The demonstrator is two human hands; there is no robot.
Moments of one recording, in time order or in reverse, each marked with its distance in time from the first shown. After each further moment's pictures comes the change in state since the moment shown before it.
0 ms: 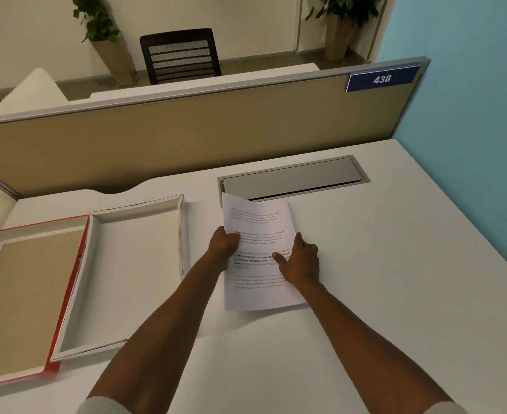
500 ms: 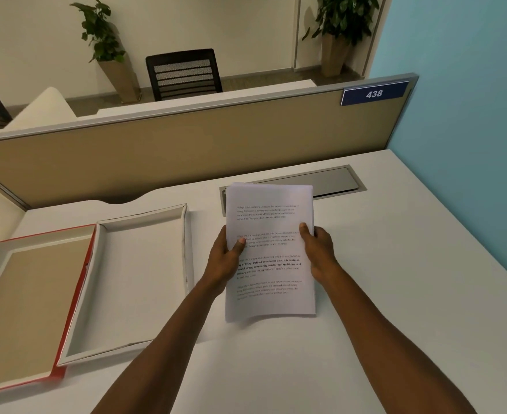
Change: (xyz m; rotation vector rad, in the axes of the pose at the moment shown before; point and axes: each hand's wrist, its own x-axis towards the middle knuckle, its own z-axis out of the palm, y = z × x) left_hand -0.069 -0.009 -0.011 -0.043 -0.091 0.438; right_hand 0.008 -0.010 -0.066 0.982 -0.019 0.192
